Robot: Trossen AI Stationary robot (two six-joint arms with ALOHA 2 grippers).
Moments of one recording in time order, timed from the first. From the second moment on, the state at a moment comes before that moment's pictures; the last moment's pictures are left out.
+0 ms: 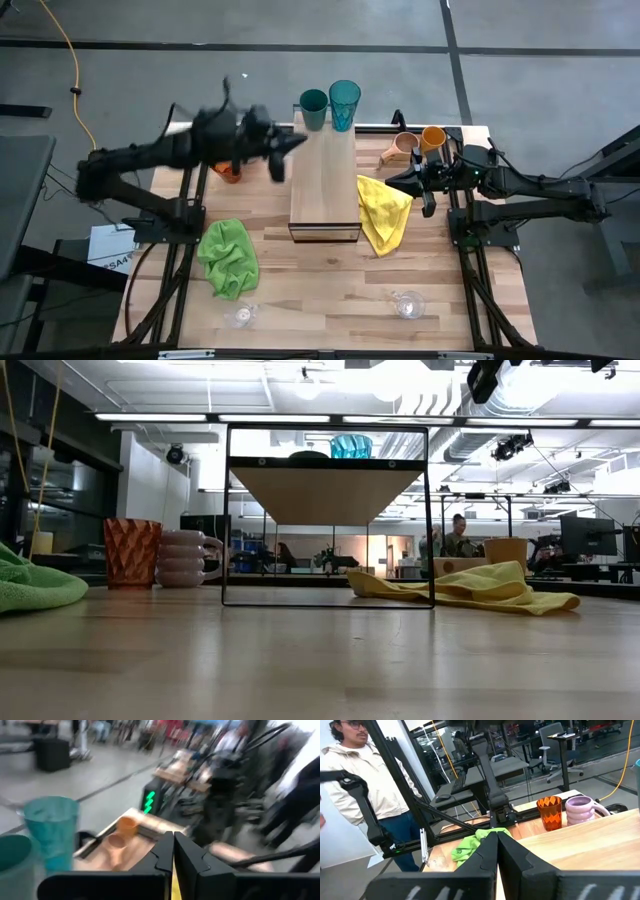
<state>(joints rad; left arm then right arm) 0.24 1.19 1.27 -0.21 -0.18 -0.25 -0.16 0.71 0.67 0.02 -0.22 0.29</state>
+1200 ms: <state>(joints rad) 0.06 0.59 0.59 0.15 -0.20 -0.23 -0.16 0.71 0.67 0.09 -0.17 0.24</state>
